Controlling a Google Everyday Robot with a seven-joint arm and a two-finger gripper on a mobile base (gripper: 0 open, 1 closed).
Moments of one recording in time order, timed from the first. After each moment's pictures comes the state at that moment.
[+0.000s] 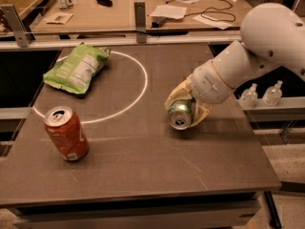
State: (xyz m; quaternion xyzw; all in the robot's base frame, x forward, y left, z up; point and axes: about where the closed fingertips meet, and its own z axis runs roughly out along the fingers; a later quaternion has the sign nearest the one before) arm 0.518 -0.078 0.849 -0.92 0.20 0.01 0.32
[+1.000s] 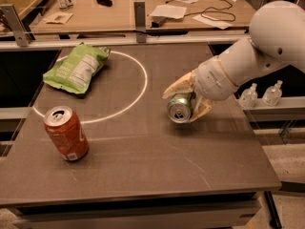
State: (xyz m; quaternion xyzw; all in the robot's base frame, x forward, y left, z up) arm 0.525 -0.082 0.858 -0.91 0.22 0.01 0.35
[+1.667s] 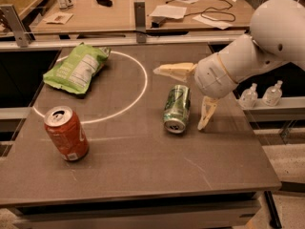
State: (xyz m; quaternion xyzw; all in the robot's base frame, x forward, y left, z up) arm 0.528 -0.082 0.863 -0.91 0.22 0.02 0.36
